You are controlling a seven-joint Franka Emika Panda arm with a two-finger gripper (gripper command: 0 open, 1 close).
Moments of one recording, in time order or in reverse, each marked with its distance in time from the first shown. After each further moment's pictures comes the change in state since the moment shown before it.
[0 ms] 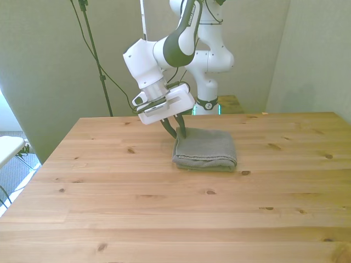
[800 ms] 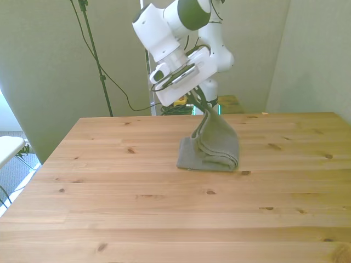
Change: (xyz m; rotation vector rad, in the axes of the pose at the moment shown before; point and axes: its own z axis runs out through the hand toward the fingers) arm -0.088 -0.112 -0.062 0.030 -0.189 -0.485
